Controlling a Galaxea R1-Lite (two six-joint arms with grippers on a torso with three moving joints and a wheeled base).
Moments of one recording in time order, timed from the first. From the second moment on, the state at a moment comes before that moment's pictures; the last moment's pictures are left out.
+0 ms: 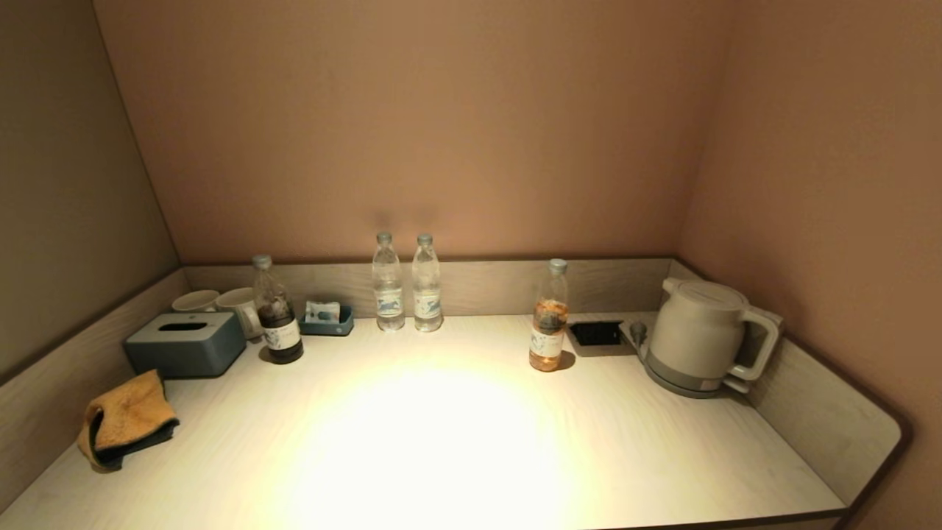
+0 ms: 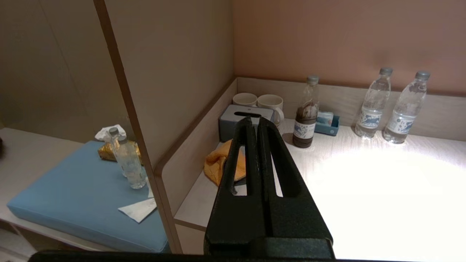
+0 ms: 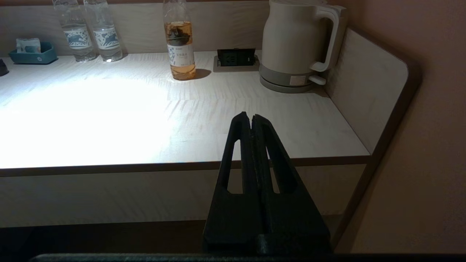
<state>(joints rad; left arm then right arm) 0.09 0.48 -0.86 0.31 0.20 0.04 0.00 0.00 0.00 0.00 0.00 0.01</state>
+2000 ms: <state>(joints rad) 0.00 0.00 -0.56 0.12 0.09 0.08 0.00 0.00 0.00 0.00 0.00 0.01</state>
